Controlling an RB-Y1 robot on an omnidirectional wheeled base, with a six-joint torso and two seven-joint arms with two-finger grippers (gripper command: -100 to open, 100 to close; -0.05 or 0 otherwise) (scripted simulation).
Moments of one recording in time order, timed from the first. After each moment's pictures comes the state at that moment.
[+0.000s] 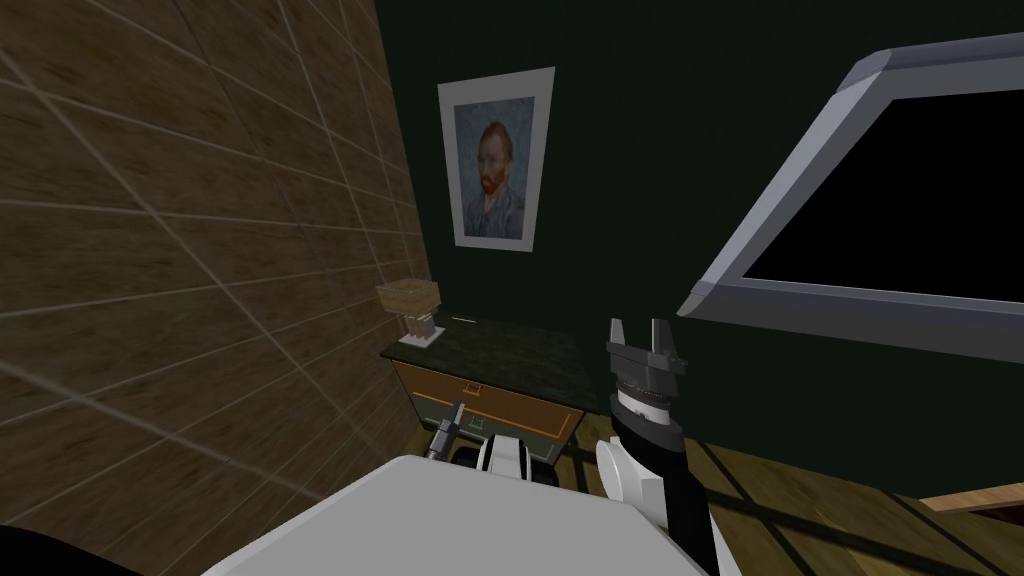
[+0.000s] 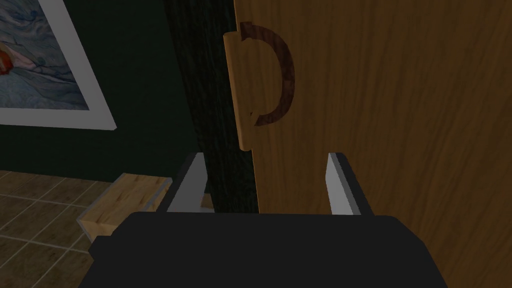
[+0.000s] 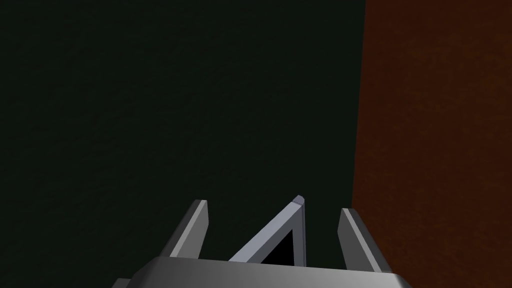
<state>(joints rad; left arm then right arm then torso) 0.25 0.07 -0.19 -0.75 0.01 -1.26 -0.03 0.45 0.00 0.06 -2.35 -0.02 -0.58 -0.11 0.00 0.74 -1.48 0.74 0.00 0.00</state>
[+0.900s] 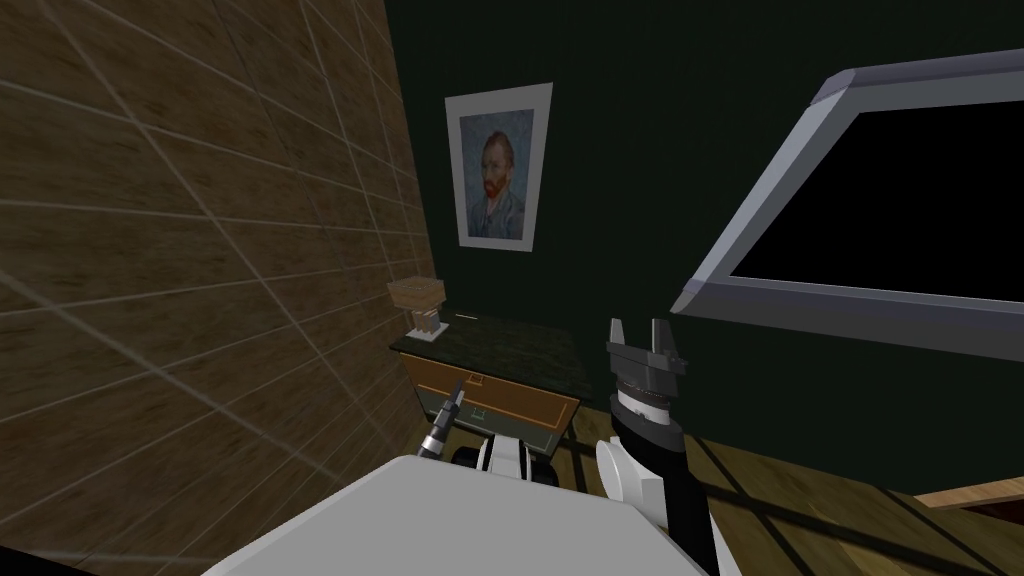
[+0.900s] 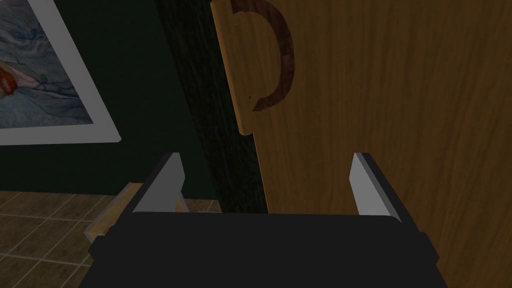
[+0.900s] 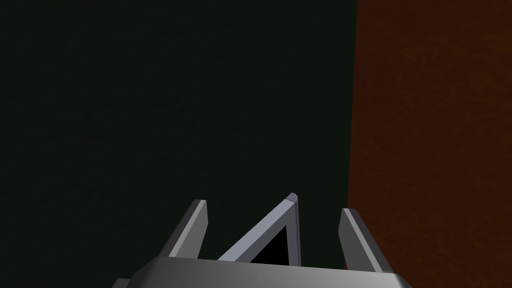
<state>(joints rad) 0.17 0.13 -0.17 -0.79 0.01 -1.14 -0.04 0.45 0.00 0.06 -2.35 -0.02 -0.58 -0.11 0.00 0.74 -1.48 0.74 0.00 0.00</state>
